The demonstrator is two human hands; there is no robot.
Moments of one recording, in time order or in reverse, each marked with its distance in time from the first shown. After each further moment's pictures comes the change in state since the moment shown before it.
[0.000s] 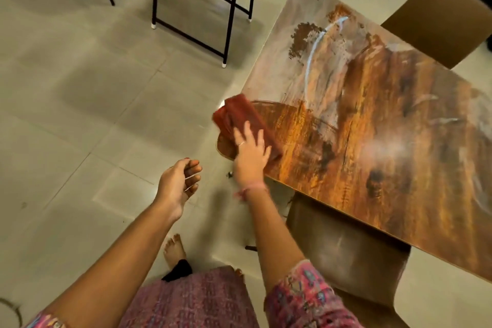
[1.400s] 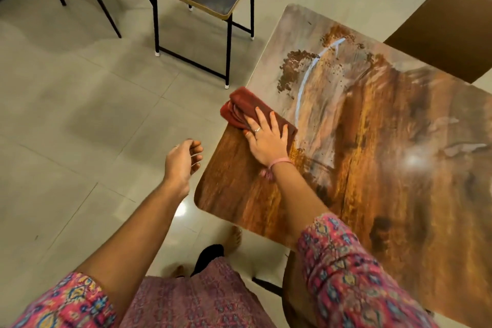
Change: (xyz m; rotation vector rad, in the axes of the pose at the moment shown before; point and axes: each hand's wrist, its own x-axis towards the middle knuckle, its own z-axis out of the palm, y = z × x) left_hand 0.066 0.085 0.118 0.060 0.089 0.222; right_hand 0.175 0.052 -0.064 -0.168 -0.077 -0.155
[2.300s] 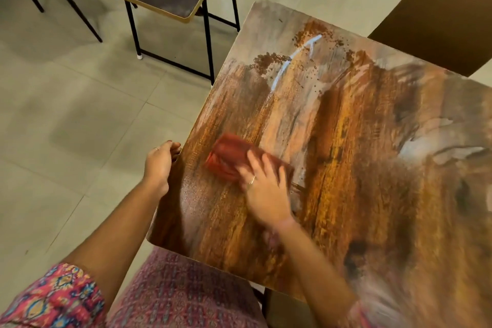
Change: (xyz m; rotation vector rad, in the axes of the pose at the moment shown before) left_hand 0.045 0.007 0.088 0.146 0.075 -0.011; right_hand -0.055 0.094 0.000 -0.060 0.029 -0.142
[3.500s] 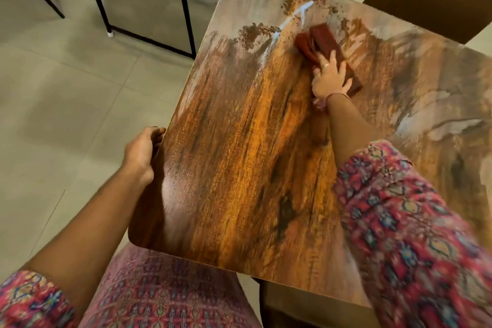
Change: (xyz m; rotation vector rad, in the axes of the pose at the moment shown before) left_hand 0.035 -0.007 0.006 -0.053 -0.064 -0.135; right_hand 0.158 0.159 -0.099 0.231 0.089 0.606
